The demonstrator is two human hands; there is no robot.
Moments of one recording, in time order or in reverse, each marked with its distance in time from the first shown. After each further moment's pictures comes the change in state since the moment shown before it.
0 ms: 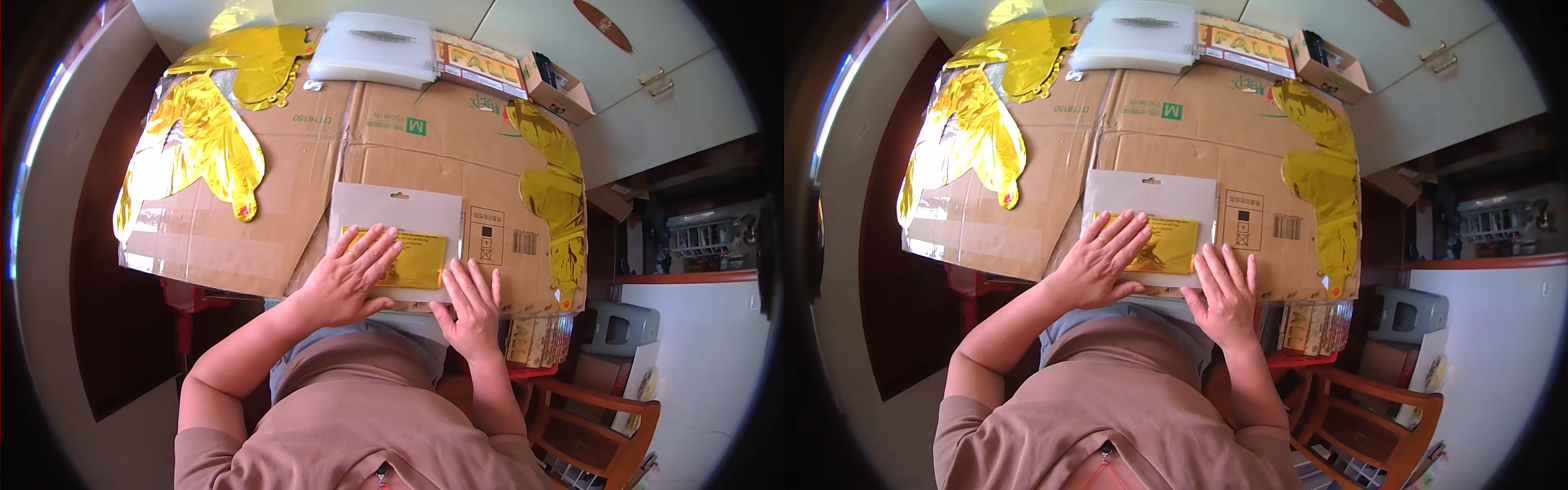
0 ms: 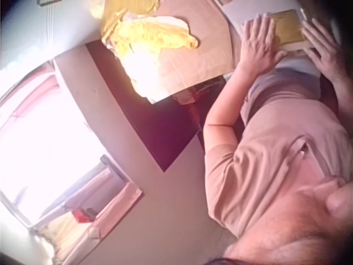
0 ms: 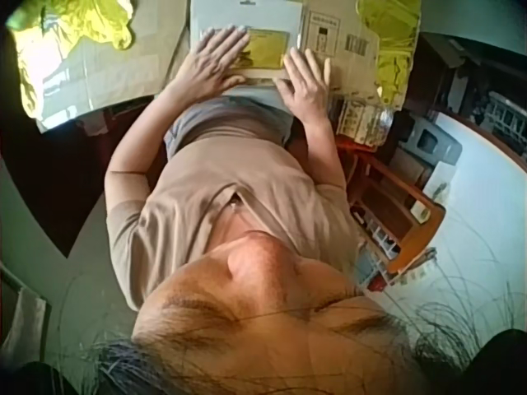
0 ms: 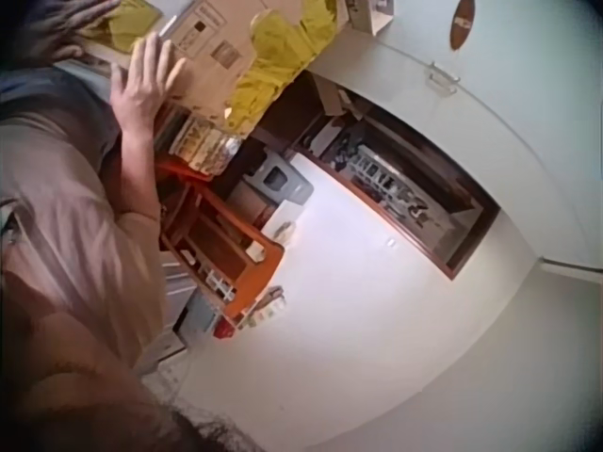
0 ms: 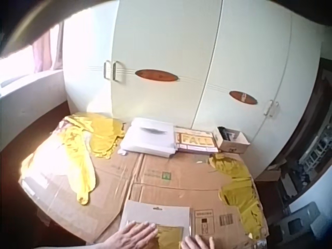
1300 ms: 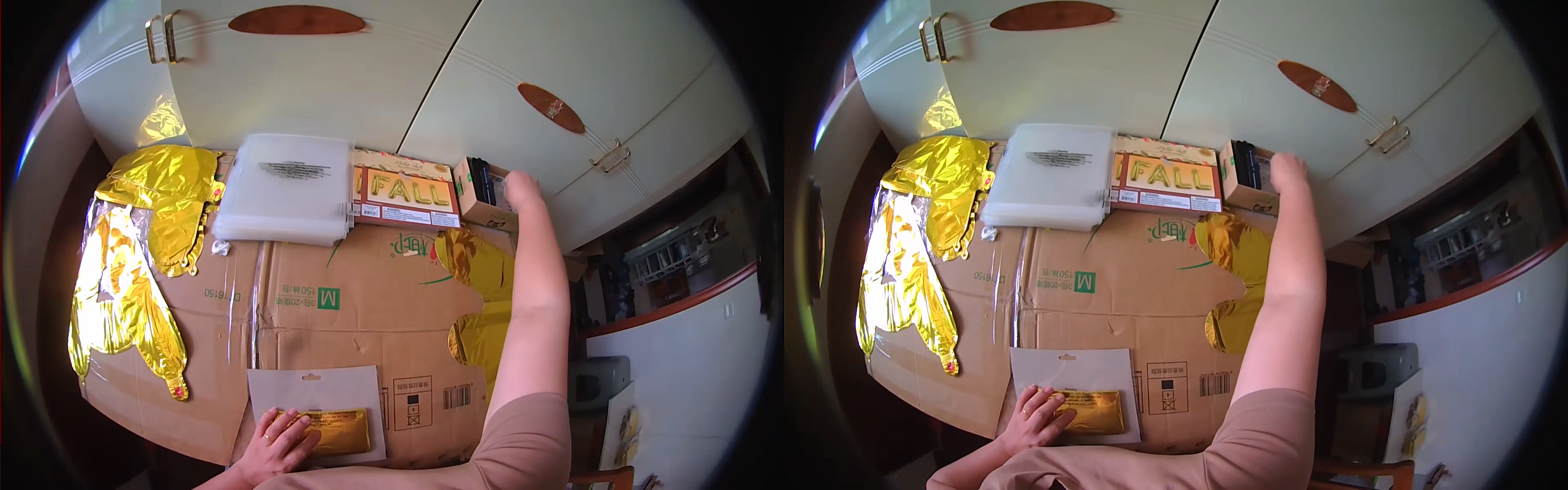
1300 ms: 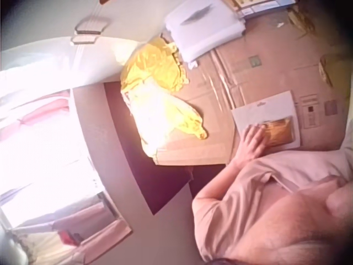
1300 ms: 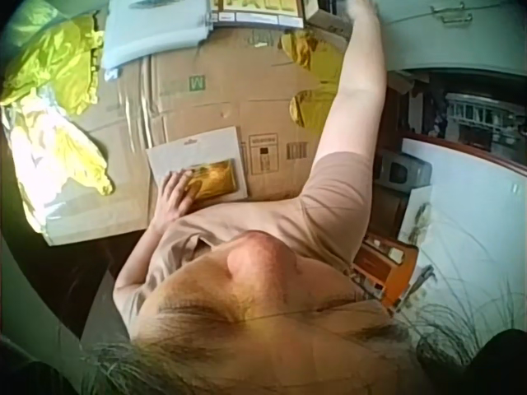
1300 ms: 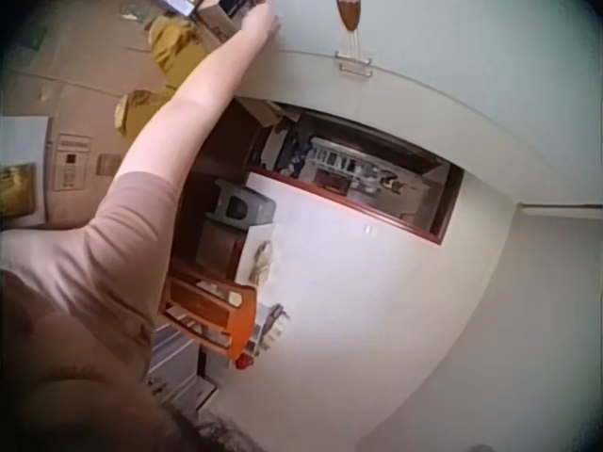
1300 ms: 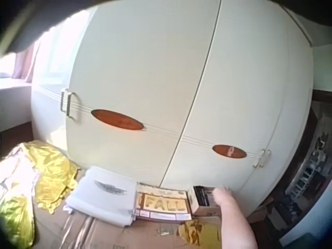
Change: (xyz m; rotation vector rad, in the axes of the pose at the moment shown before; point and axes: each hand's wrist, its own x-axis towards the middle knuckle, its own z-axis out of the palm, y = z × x) left_hand 0.008 -0.018 0.007 -0.014 0.115 0.019; right_hand 0.436 0.406 -0.075 -0.658 -0.315 0.493
